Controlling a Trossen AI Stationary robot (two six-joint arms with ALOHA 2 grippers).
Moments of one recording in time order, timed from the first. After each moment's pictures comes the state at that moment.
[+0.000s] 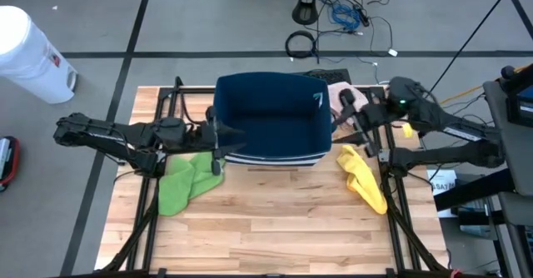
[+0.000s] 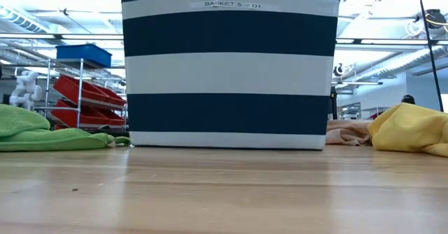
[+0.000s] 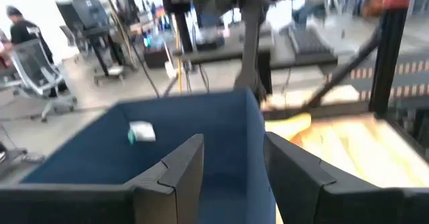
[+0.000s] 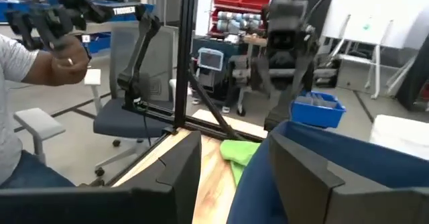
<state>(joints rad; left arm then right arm) -0.14 1.03 0.96 0.00 -0.25 0.16 -0.28 0.87 1.02 -0.20 -0.66 -0.16</state>
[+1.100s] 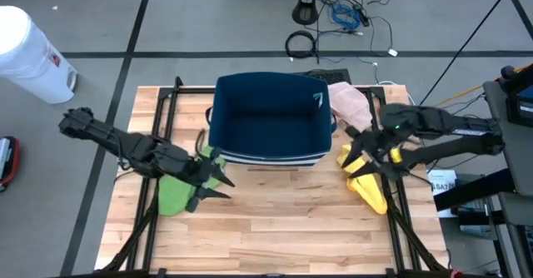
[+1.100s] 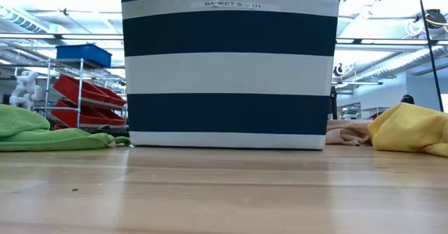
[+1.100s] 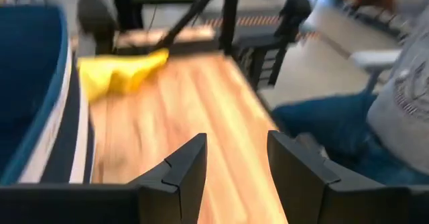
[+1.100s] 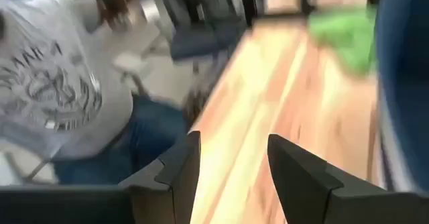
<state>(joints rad) -0.38 1.04 0.96 -0.31 0.00 -0.11 0.01 0.80 1.02 -0.75 -0.55 0.09</state>
